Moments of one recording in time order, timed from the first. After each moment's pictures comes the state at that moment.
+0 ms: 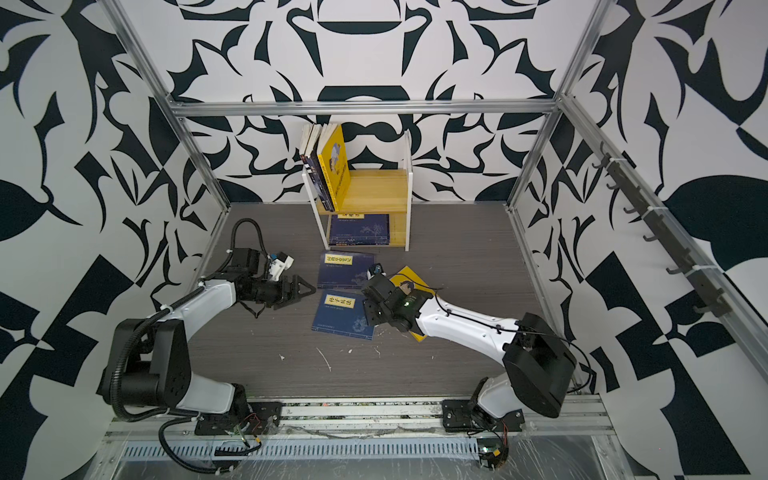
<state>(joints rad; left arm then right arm) -0.08 1.48 0.83 -0.50 0.81 -0.23 0.89 1.46 0.91 -0.42 0.15 0.60</state>
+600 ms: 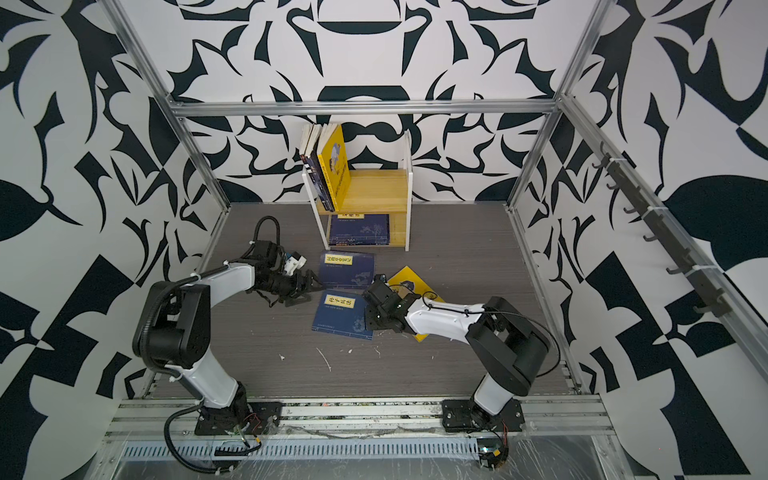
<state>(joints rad) -0.15 1.75 0.99 -0.52 0.80 -0.32 0.85 1.63 0.86 -0.26 0.04 0.73</state>
